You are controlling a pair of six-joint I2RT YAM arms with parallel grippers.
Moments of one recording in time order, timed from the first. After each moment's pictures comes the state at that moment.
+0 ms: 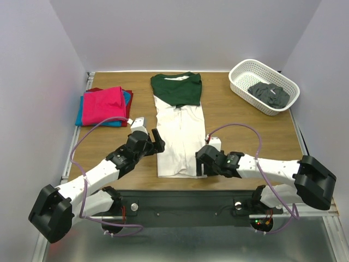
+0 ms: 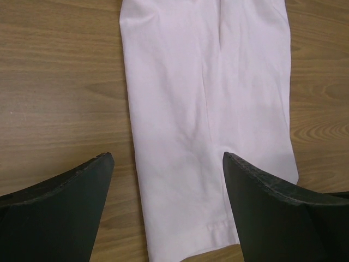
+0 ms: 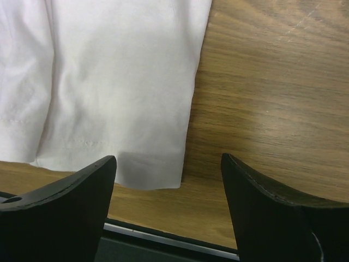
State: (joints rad) left arm -0.67 0.98 0.48 -0.06 -0.24 -0.68; right arm 1.02 1.27 0.63 -0.43 0.33 0.87
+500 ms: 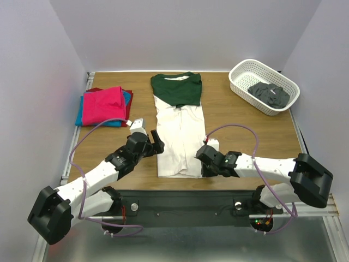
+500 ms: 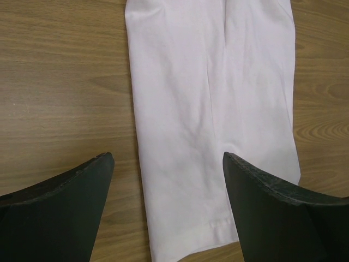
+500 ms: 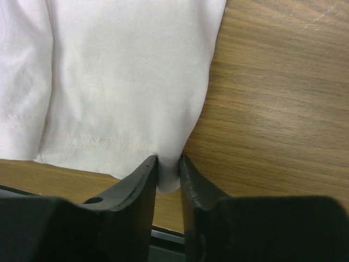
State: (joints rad) left arm -0.67 0.96 0.46 -0.08 -0.25 -0.69; right arm 1.02 1.32 0.64 -0.42 0.28 0.87
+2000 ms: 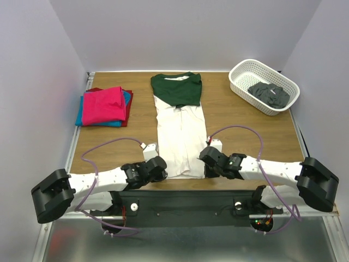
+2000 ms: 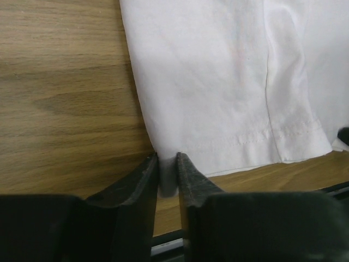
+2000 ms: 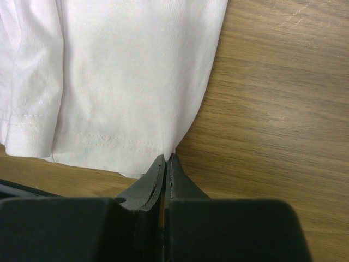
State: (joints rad) left arm -1.08 1.06 0.37 -0.22 -0.36 -1.08; right arm 1.02 1.25 0.59 -0.41 0.28 0.87
